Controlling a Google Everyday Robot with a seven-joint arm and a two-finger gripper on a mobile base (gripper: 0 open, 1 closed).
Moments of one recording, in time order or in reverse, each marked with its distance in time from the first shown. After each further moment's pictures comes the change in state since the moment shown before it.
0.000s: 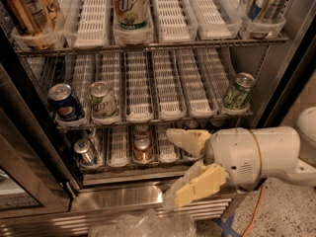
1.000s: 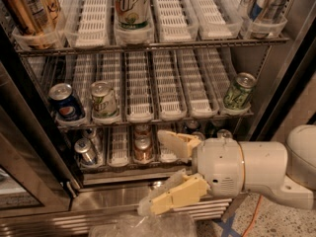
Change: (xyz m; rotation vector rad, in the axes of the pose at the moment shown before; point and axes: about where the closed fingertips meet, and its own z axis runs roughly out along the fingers) arm -0.002 0.007 0.026 0.079 -0.061 -0.042
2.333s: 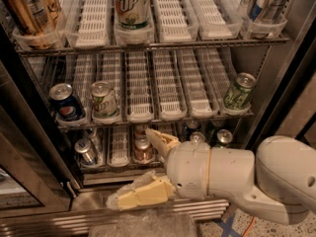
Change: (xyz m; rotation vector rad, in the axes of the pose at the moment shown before) arm 0.010 -0.019 0.043 0.167 0.037 -0.075
